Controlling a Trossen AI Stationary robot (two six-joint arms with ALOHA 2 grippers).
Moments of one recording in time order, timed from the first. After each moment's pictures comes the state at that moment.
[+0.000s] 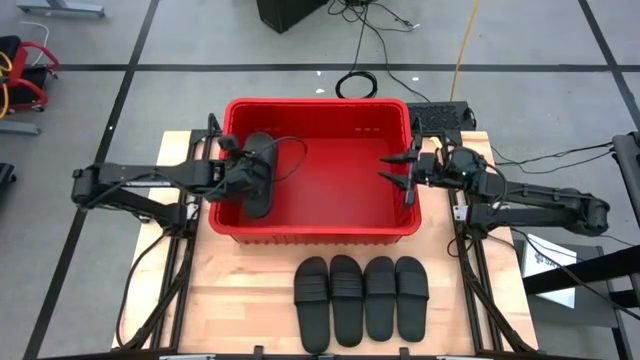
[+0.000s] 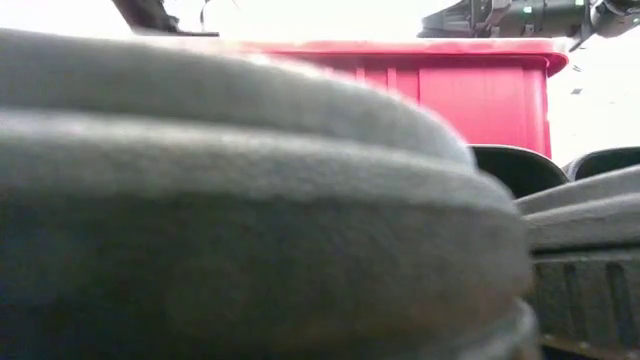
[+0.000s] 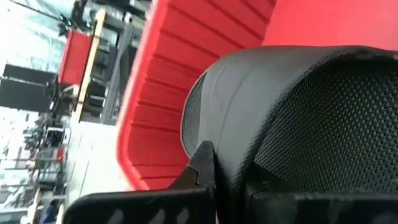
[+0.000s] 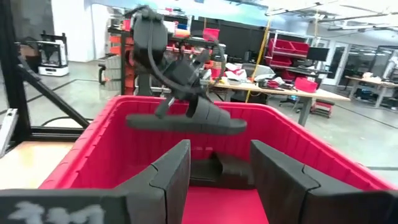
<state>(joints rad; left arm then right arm) 0.12 1.18 0.96 -0.77 -0.89 0.17 -0.33 0.79 0.51 0.33 -0.16 -0.10</state>
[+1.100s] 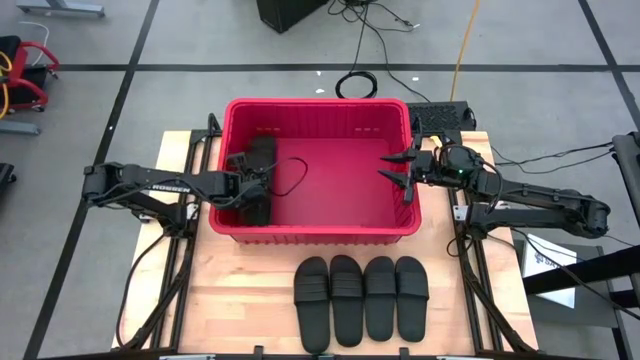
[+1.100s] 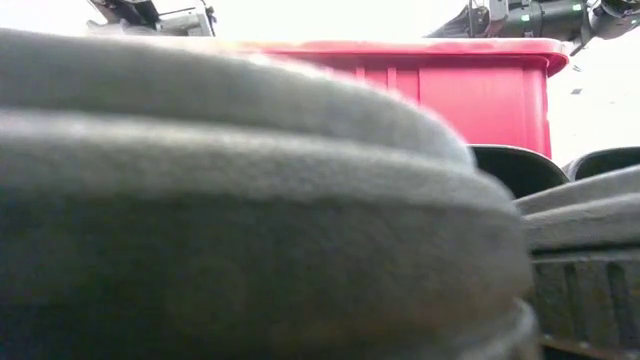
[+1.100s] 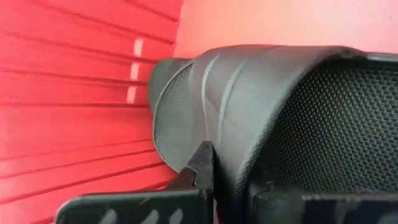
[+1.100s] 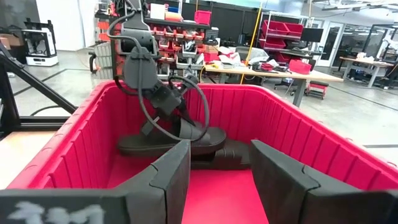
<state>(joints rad) 0.13 1.30 0.77 -0.70 -0.74 0.09 -0.37 0.79 0.51 0.27 -0.16 -0.09</state>
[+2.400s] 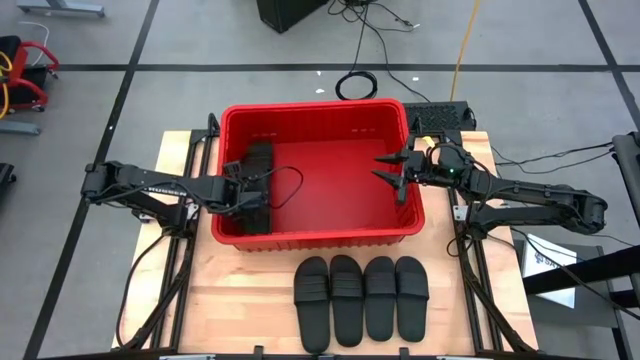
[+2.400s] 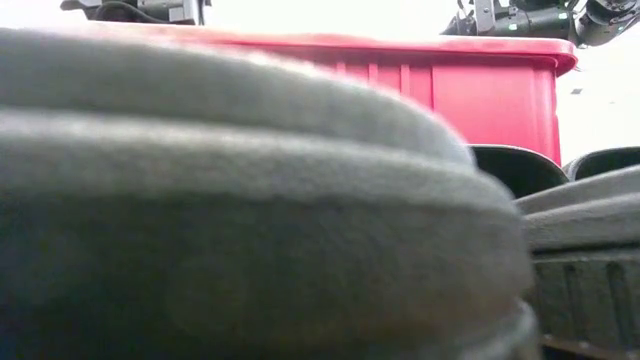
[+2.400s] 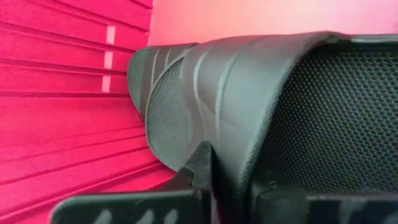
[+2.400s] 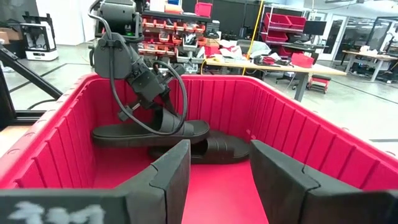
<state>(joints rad) 0.01 1.30 0.85 -0.98 -0.64 -0.16 -0.37 0.88 0.51 0.33 -0.16 -0.09</state>
